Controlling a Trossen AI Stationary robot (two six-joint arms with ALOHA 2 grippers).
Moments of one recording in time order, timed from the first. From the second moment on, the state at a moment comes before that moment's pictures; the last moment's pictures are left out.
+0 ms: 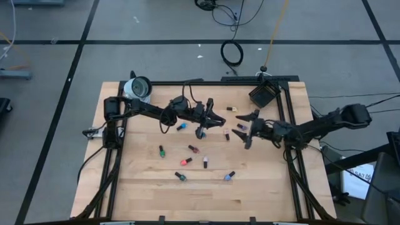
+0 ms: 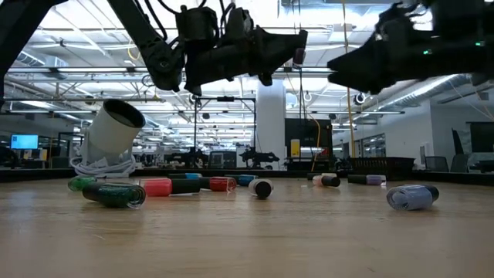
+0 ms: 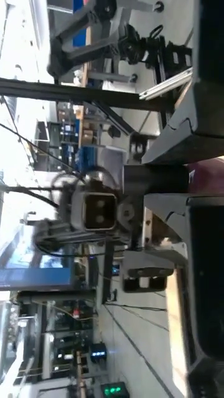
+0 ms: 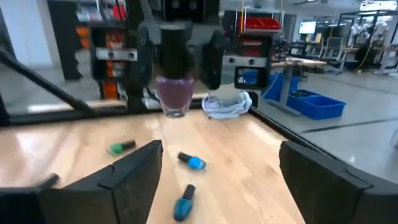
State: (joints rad) left arm 0.23 1.96 1.02 1.16 0.57 -0.10; right arm 0.08 1.09 0.18 0.93 0.39 -0.01
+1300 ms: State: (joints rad) left arm 0.22 1.96 1.02 1.15 0.59 -0.09; right arm 0.03 1.41 0.44 1.00 0.20 -0.03
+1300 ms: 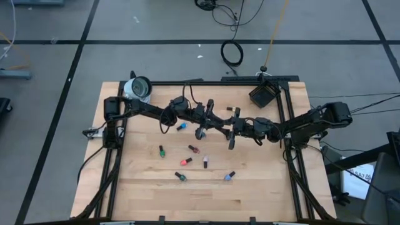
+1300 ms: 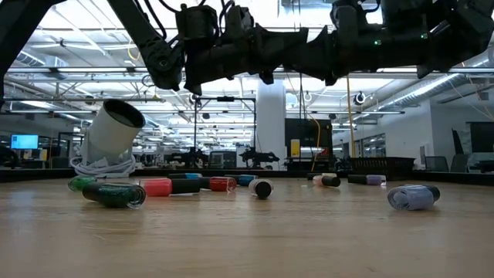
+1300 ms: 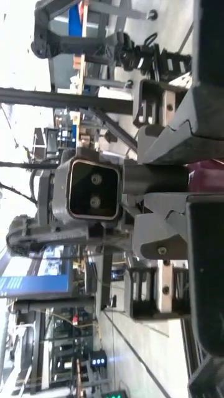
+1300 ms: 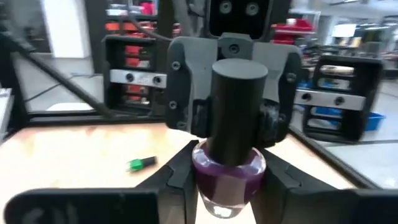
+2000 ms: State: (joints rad) left arm 0.21 1.95 1.02 1.15 0.46 -0.10; right arm 0.03 1.41 0.44 0.97 0.21 -0.02
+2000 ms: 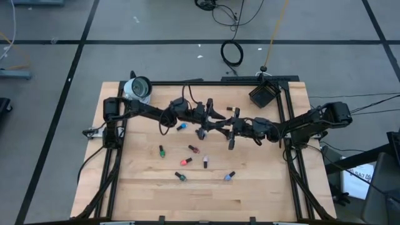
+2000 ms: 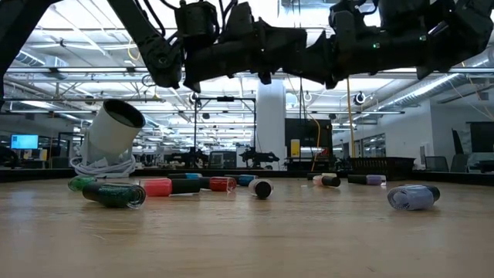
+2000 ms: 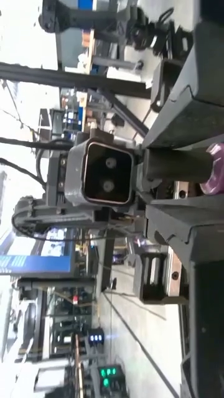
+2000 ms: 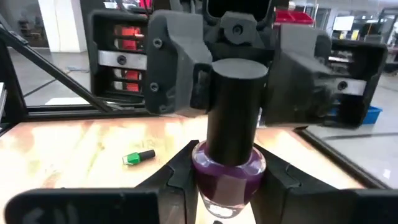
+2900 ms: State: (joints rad) left arm 0.22 1.72 1.02 0.37 -0.12 0.10; right arm -0.49 0.93 0.44 -0.03 0.42 0.17
